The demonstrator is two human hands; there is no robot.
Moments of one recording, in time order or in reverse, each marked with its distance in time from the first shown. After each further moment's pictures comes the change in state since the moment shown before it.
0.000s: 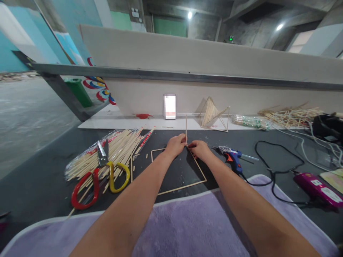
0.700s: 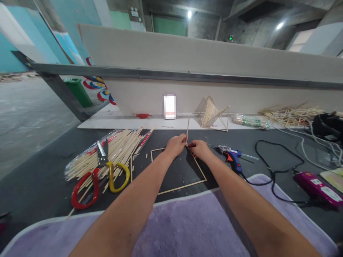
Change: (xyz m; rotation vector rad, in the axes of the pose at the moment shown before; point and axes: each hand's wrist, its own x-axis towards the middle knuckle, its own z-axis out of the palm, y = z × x) left_hand -0.003 0.006 -0.003 0.039 -0.024 0.010; right_hand 0.000 0.000 -0.001 -0.004 -0.001 -0.013
